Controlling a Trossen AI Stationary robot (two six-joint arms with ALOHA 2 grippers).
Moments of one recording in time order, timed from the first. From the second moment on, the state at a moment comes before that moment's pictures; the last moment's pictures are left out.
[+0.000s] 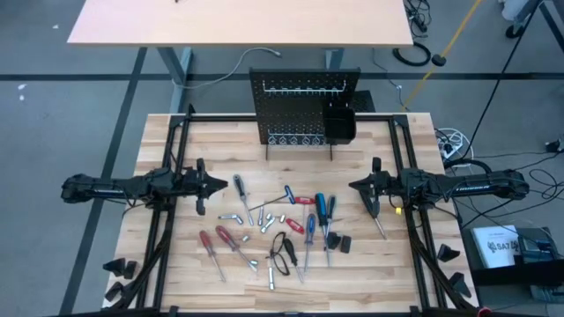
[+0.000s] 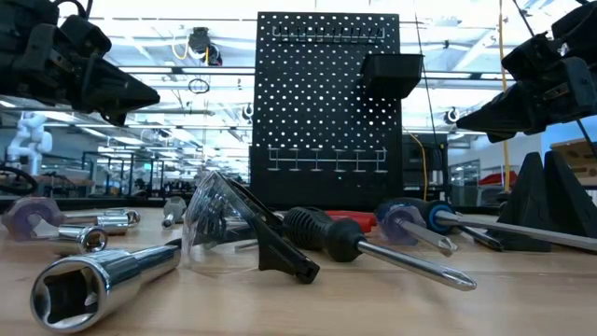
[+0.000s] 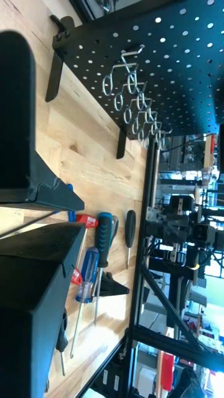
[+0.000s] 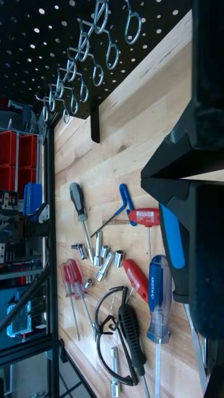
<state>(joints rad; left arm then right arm) 0.00 0.15 0.00 0.05 -0.08 -0.07 0.00 0.29 0.01 0.09 0.13 0.04</state>
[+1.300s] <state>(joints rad) 0.06 0.21 0.17 0.18 -0.10 -0.05 0.00 0.31 0.10 0.50 0.16 0.01</state>
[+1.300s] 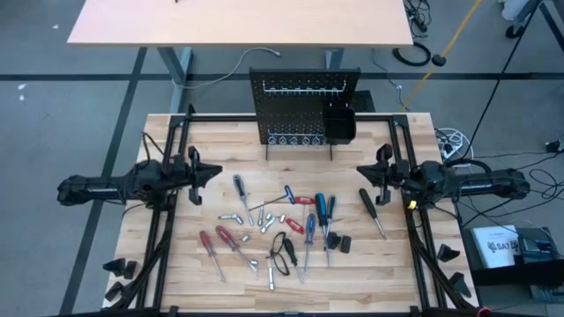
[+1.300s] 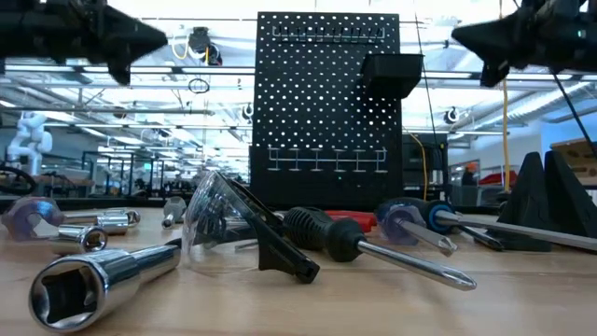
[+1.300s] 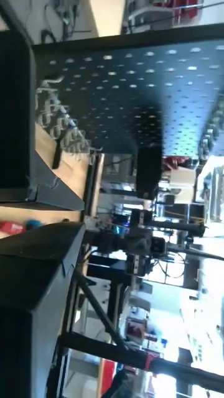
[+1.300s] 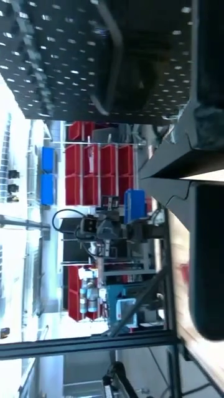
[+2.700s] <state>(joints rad) 0.05 0.92 0.48 0.04 0.18 -0.02 0.17 1.30 0.86 -0.24 -0.03 0.59</state>
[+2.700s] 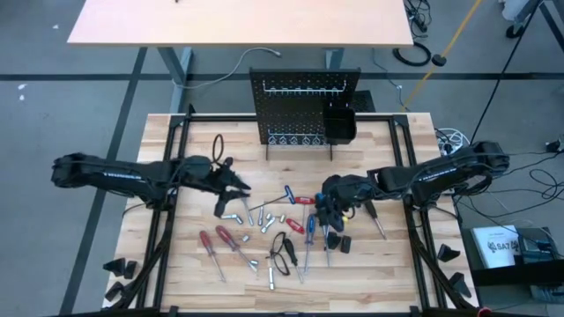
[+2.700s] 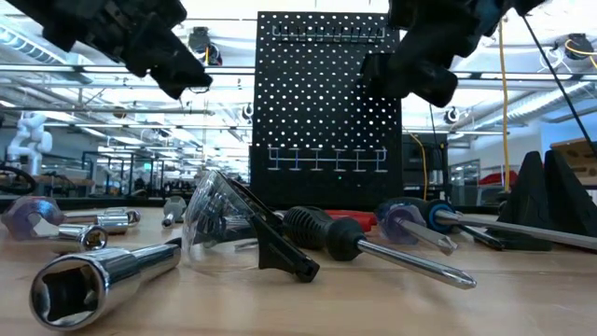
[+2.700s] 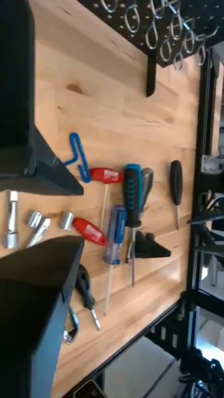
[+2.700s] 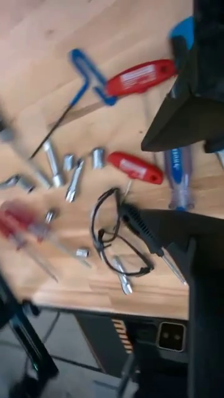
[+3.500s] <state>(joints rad) -0.03 1.30 0.66 0.40 0.23 0.12 0.25 1.29 0.88 -0.49 0.31 0.89</state>
